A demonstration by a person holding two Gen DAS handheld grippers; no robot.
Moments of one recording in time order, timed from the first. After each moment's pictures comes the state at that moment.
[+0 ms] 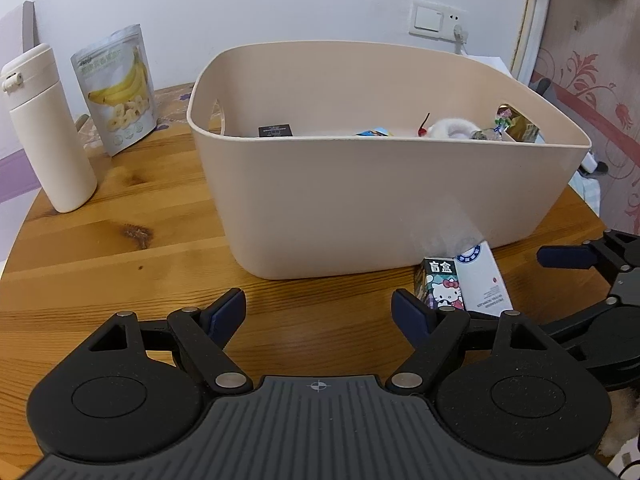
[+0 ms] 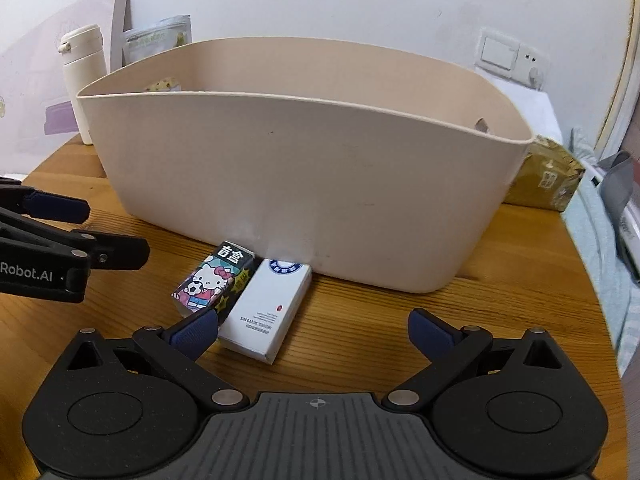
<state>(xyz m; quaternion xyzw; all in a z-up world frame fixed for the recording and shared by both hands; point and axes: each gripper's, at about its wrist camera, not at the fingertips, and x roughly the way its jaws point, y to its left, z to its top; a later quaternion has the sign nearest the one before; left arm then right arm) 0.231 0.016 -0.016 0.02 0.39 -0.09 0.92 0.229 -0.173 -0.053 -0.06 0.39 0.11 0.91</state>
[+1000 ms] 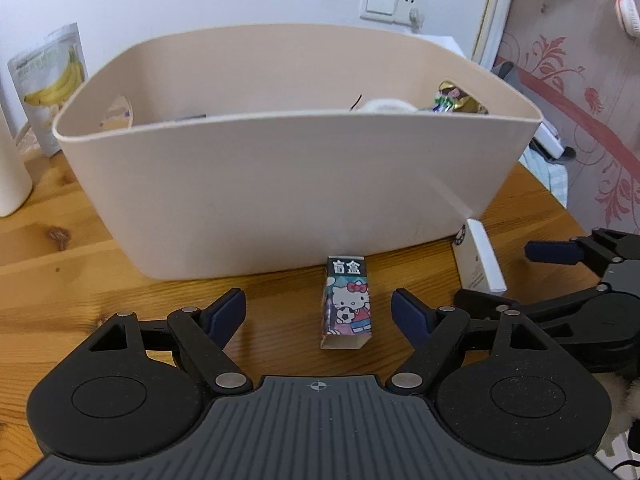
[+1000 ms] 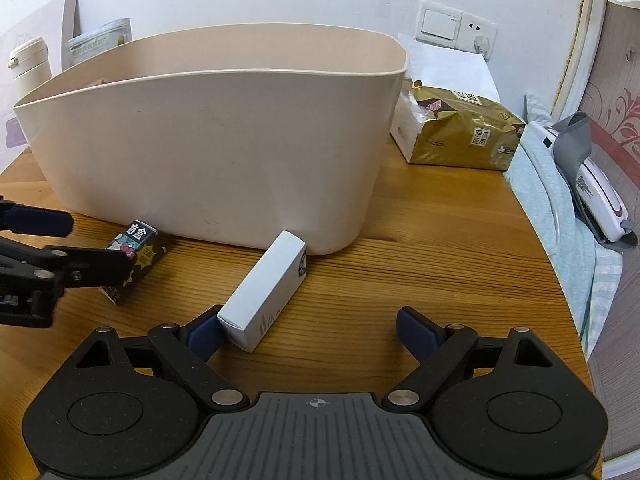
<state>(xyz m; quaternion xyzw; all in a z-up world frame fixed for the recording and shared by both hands) 0.237 -0.039 -0.029 0.02 0.41 -0.14 0.90 0.224 -0.226 -0.060 -0.05 0.41 0.05 0.91</state>
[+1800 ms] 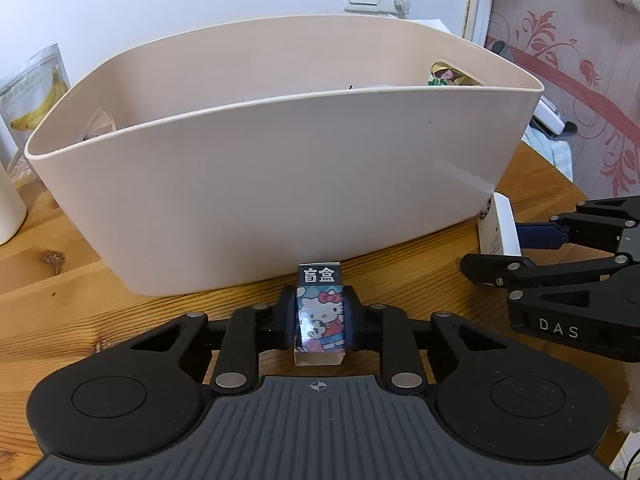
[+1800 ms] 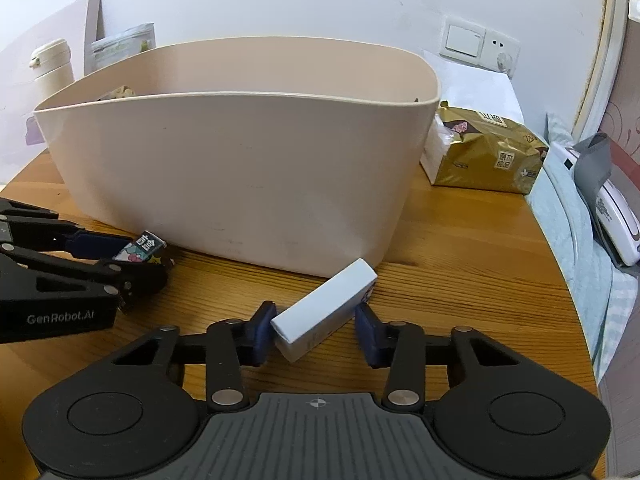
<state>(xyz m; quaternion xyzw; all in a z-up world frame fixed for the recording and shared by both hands) 0.239 -0.047 -0.039 0.07 0.40 -0.14 0.90 0.229 -0.217 -0.055 -0.05 0.39 0.08 0.92</state>
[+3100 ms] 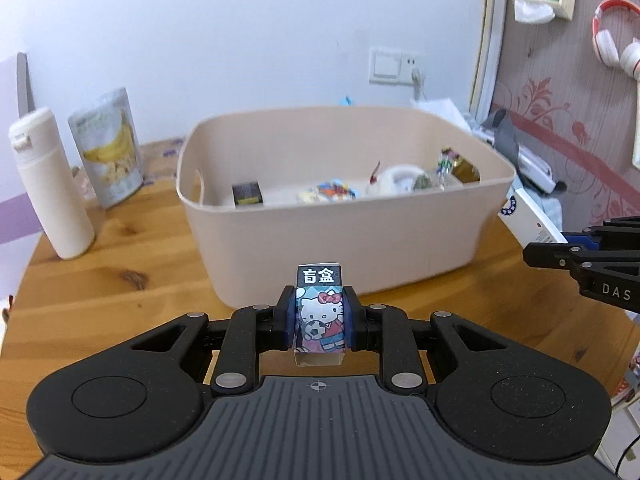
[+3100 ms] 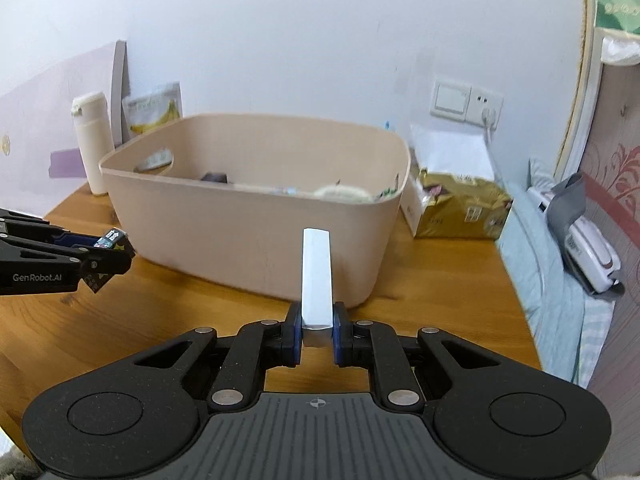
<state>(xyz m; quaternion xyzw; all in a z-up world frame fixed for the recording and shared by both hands) 0.186 0.010 0.023 0.03 0.32 -0.13 0.94 0.173 -0.224 0.005 -0.04 0.32 0.09 0.94</state>
